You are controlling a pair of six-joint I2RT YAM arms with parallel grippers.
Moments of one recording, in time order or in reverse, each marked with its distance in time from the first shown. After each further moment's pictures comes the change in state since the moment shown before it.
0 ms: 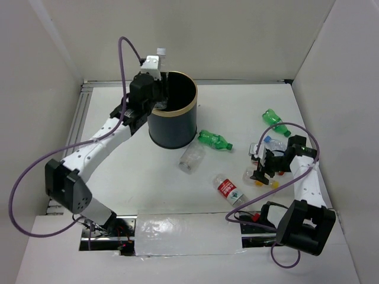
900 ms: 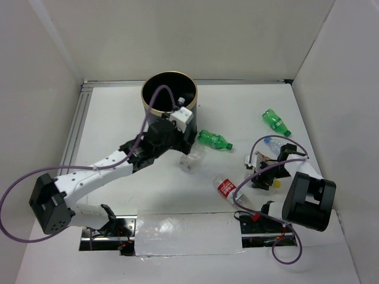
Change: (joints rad) left arm -0.293 -0.199 -0.381 -0.032 0.114 0.084; right arm 0.000 0.214 -0.182 0.253 0.199 -0.076
